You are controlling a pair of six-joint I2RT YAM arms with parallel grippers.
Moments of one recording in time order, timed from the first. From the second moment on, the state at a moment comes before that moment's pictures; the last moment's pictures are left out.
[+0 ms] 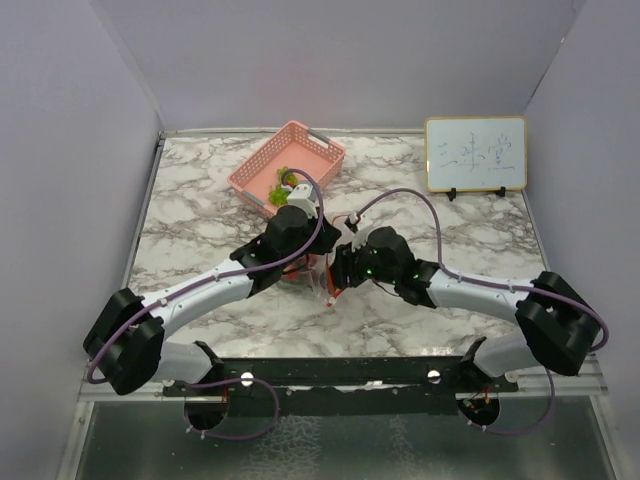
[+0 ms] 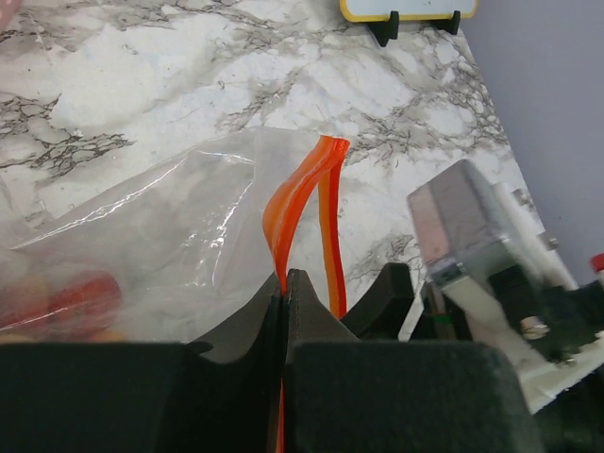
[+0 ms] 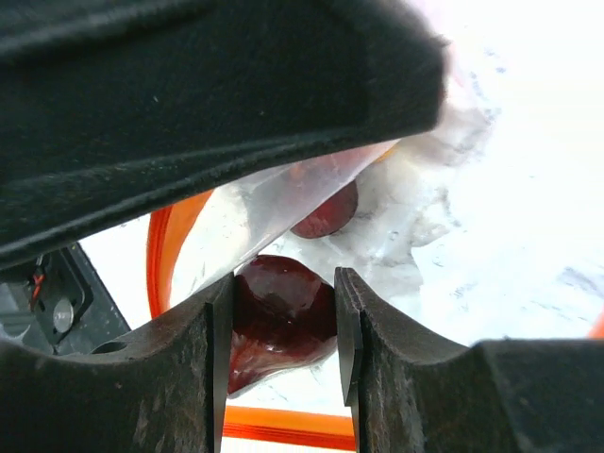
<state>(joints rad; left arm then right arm) -0.78 1.31 0.81 0.14 -0.08 -0.64 0.85 1.43 0.67 0.28 -0.18 0.43</state>
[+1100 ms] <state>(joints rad) -0.77 1.33 0.72 0.22 -0.08 -0.66 0.74 1.21 0.93 -0.05 0.11 0.21</state>
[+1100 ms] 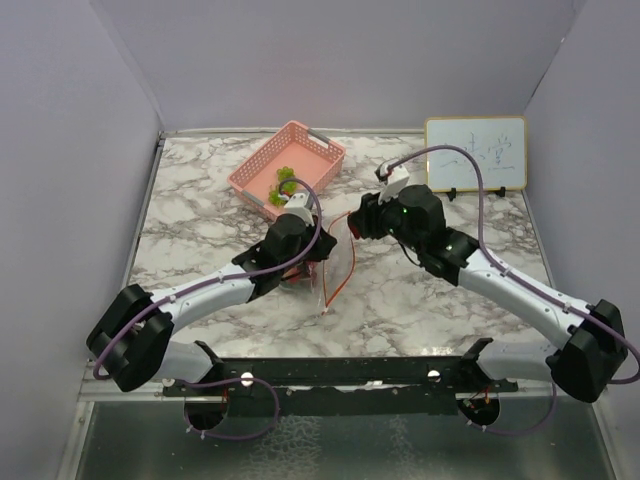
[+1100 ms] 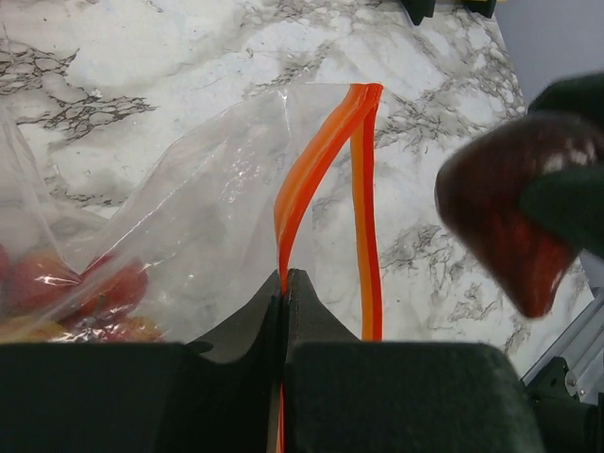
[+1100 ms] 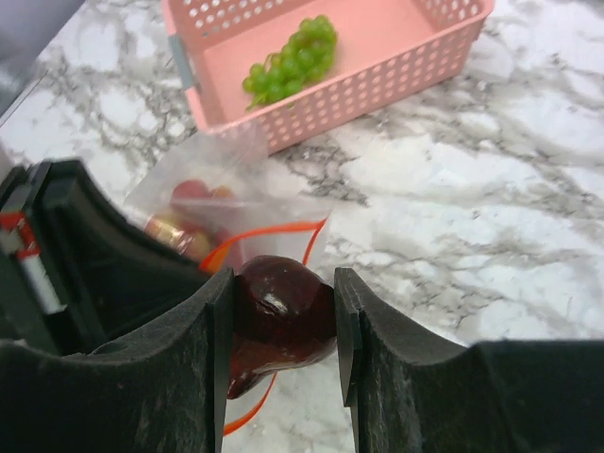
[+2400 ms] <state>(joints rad) -0.76 1.23 0.65 0.18 -0.08 -0.68 0.59 2.38 1.98 0.05 -0.17 0.06</state>
